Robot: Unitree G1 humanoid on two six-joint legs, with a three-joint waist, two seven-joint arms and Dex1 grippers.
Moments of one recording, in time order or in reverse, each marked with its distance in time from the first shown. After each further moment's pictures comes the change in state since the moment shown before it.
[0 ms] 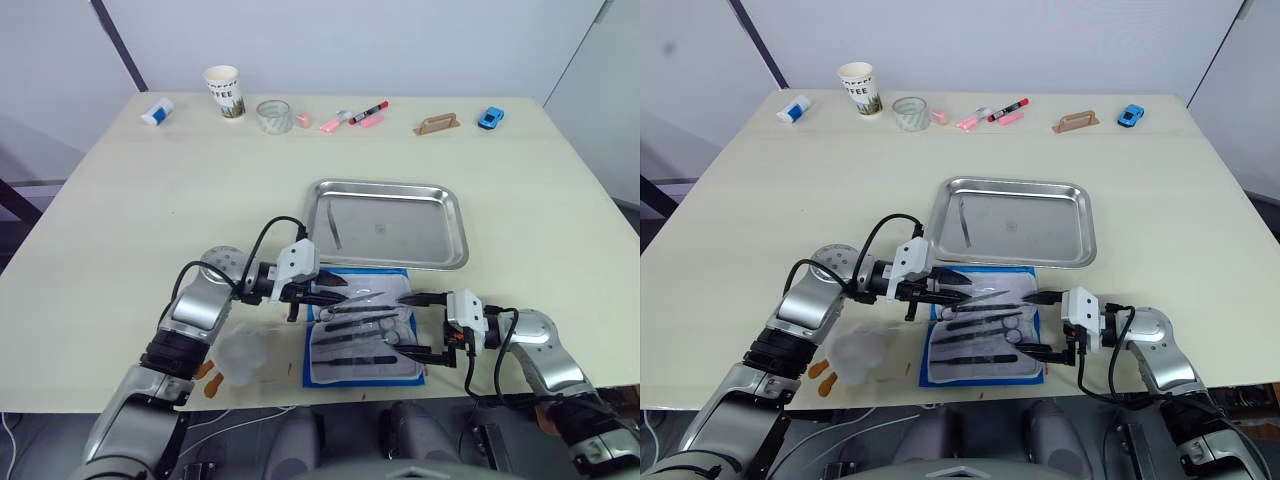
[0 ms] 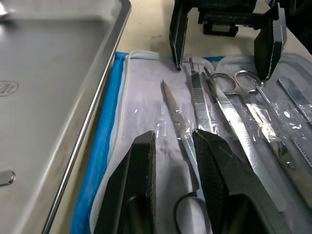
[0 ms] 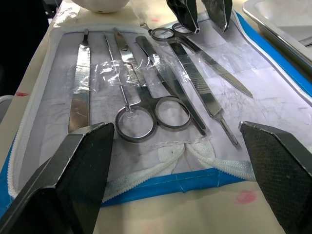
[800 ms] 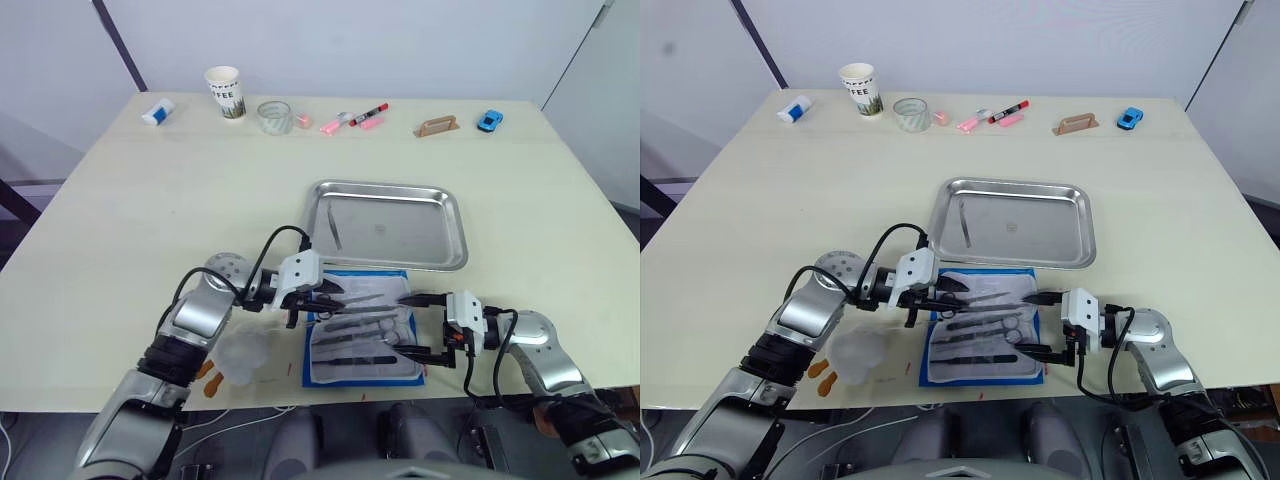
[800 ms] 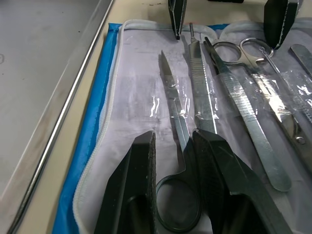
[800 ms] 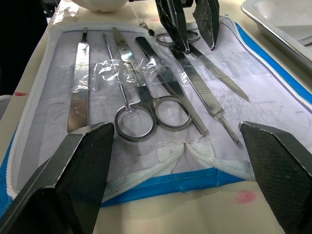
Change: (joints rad) left arm 0.006 0.019 -0.038 -0.006 0.064 0.000 0.059; right arm 0.000 0.007 0.000 0.018 0.000 -0.011 0.000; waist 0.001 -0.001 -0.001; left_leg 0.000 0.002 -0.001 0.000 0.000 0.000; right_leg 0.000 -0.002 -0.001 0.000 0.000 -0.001
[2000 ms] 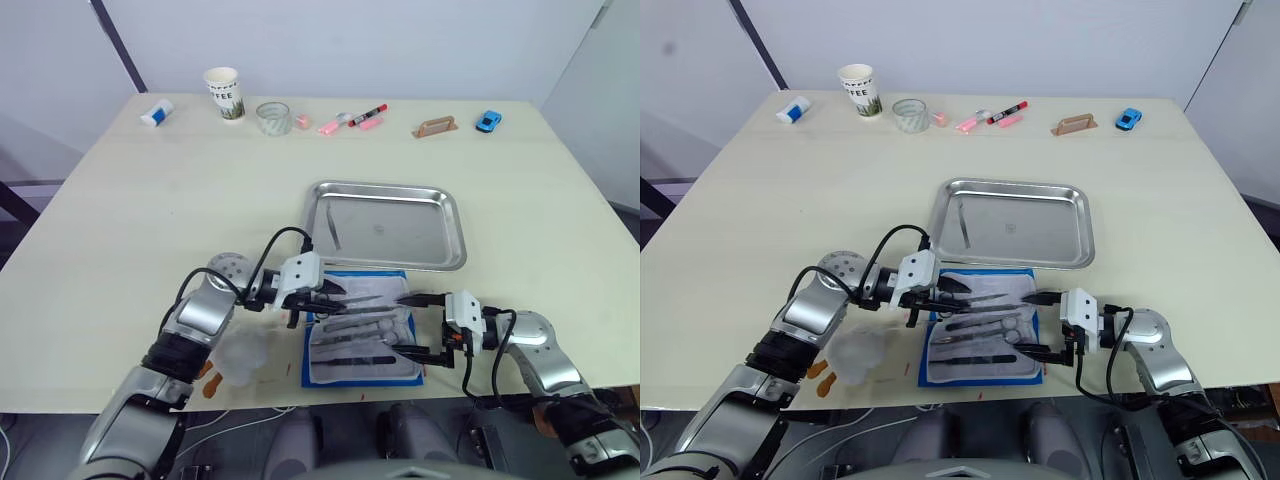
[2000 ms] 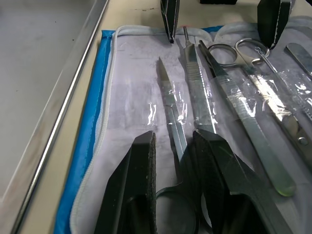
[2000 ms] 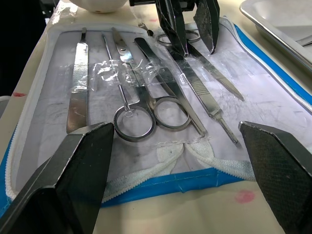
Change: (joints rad) left arm -0.021 -0.012 -0.017 0.080 -0.008 -0.097 -0.026; right arm 0.000 0.009 0.000 0.002 -0.006 0.000 -0.003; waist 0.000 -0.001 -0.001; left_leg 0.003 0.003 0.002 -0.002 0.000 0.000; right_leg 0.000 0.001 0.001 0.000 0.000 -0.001
